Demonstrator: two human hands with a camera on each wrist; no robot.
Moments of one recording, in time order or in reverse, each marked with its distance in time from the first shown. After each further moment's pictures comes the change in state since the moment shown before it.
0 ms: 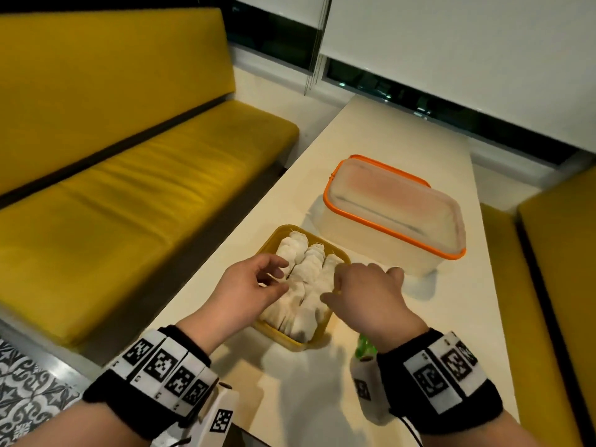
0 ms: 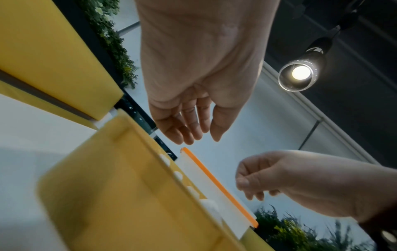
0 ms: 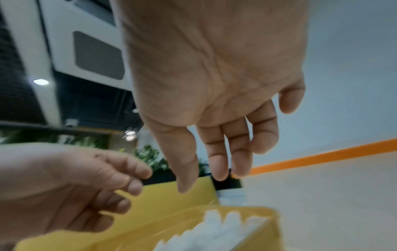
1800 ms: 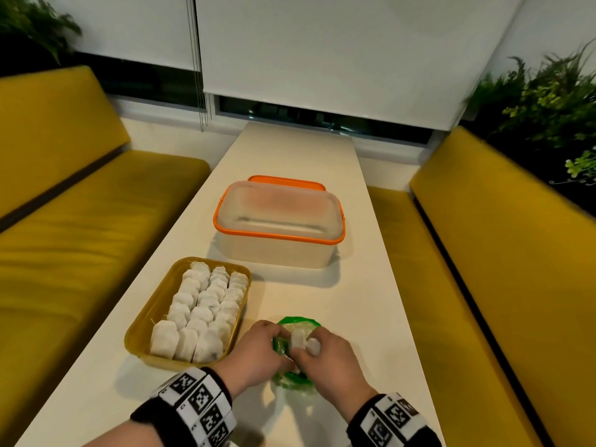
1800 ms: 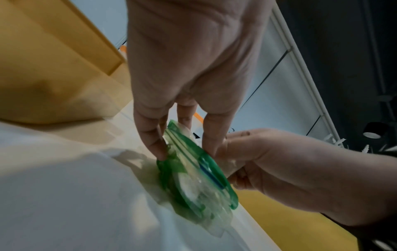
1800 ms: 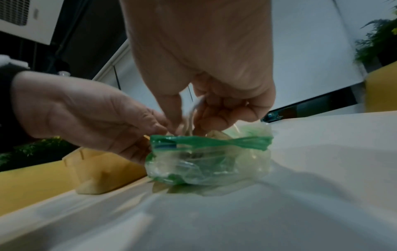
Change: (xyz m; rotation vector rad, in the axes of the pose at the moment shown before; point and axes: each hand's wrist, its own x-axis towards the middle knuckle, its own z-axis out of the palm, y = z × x) left_hand -0.014 0.027 0.153 0.385 -0.481 -0.018; right_hand -0.090 0.095 0.093 0.743 0.162 0.374
